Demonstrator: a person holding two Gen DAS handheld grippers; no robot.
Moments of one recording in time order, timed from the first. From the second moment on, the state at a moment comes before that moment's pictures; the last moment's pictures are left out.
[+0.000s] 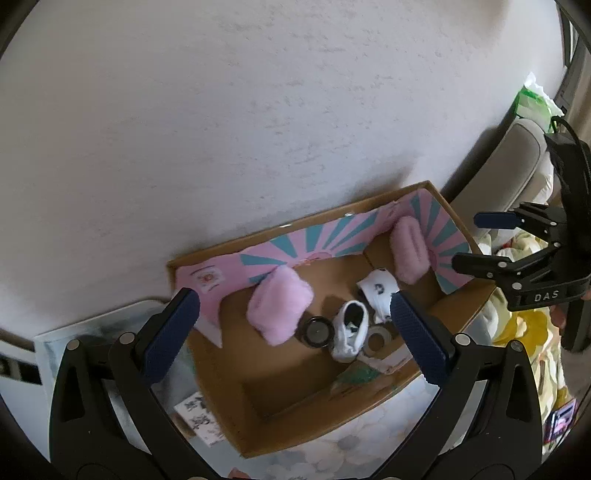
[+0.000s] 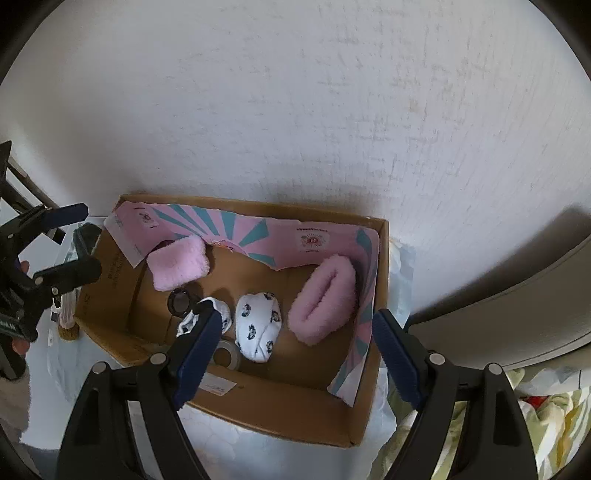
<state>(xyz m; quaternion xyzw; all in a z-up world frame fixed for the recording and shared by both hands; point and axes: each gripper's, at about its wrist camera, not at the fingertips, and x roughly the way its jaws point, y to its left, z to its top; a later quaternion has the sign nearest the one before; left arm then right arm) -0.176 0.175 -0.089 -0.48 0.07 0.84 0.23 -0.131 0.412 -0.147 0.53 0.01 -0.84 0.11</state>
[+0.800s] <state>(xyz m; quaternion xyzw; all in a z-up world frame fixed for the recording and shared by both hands) -0.119 0.004 0.008 -0.42 0.06 0.89 0.16 -0.095 0.325 -0.072 0.47 0.03 -0.87 0.14</state>
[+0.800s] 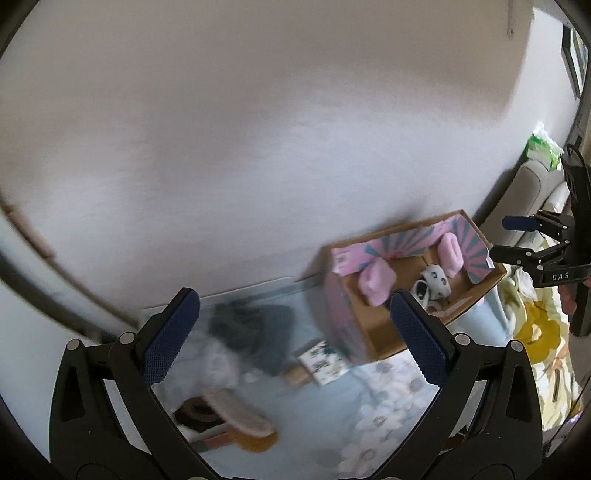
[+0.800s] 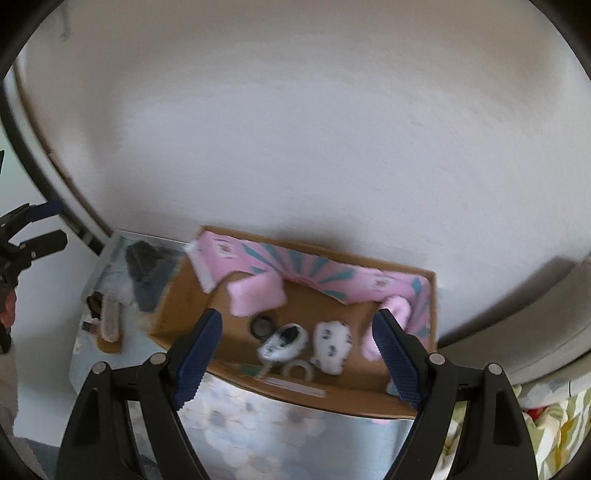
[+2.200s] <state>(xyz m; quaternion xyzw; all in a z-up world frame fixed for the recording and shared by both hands) -0.010 -0.127 -0.200 -0.47 0.02 0.88 0.00 0.007 0.038 -0.244 0.39 0.27 -0.77 0.42</state>
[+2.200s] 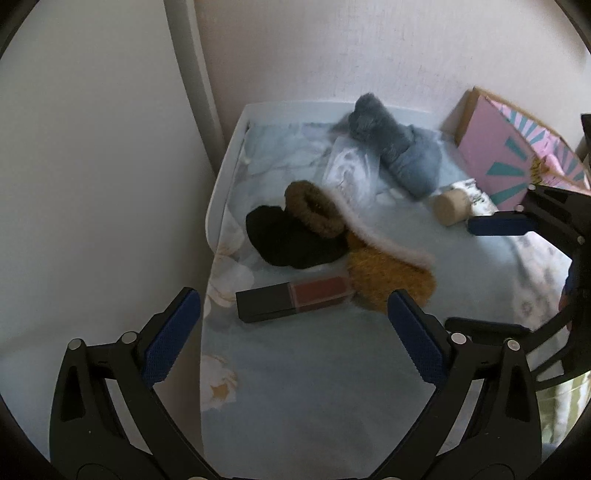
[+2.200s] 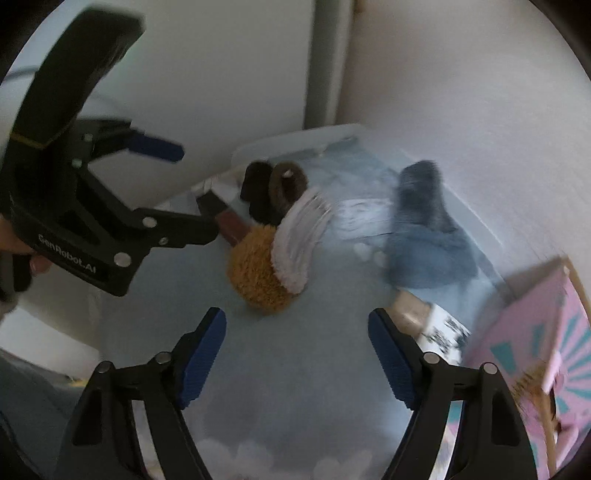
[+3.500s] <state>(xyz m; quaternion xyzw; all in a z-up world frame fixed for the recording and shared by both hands) -0.031 -0.132 -0.246 -0.47 -0.02 0.88 0.00 0.029 -0.006 -0.281 0.25 0.41 -0.77 0.42</state>
